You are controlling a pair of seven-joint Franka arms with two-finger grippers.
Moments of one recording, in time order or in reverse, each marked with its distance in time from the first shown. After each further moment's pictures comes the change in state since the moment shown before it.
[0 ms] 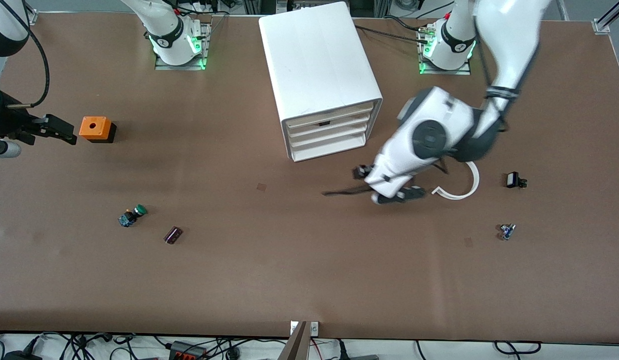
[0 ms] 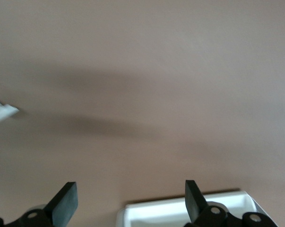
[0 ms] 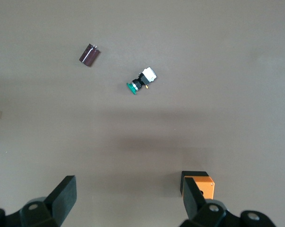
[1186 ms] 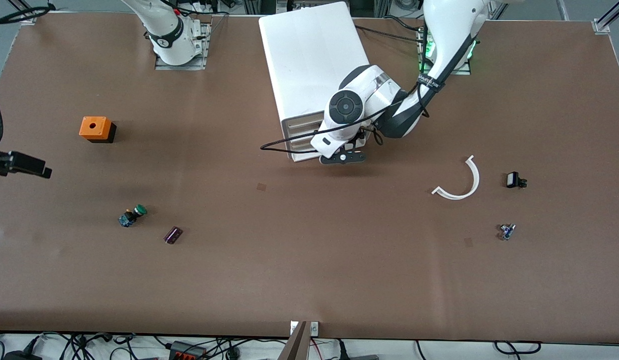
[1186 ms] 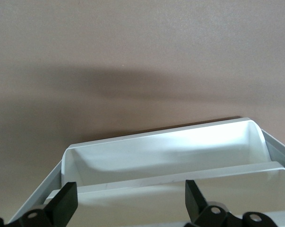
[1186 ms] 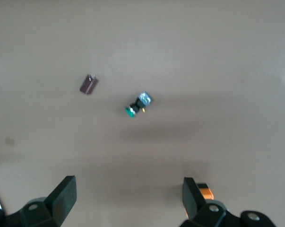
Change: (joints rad) left arm -0.324 0.034 0.019 -0.161 -0.010 0.102 -0.220; right arm -0.024 0.274 -0.014 0.445 0.040 -0.201 0.029
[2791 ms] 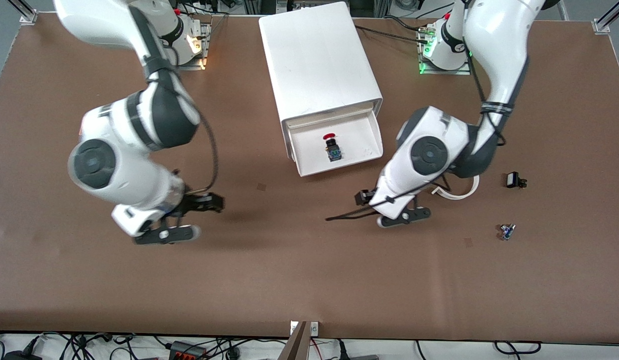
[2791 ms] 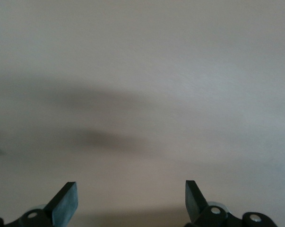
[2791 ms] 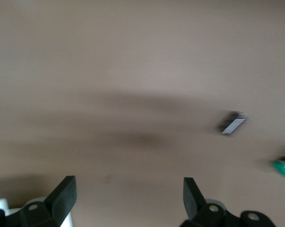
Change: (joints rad) left arm 0.067 0.071 0.188 0.223 0.000 0.100 0.105; right arm 0.363 0.363 -0.001 0.213 0.101 0.208 0.238
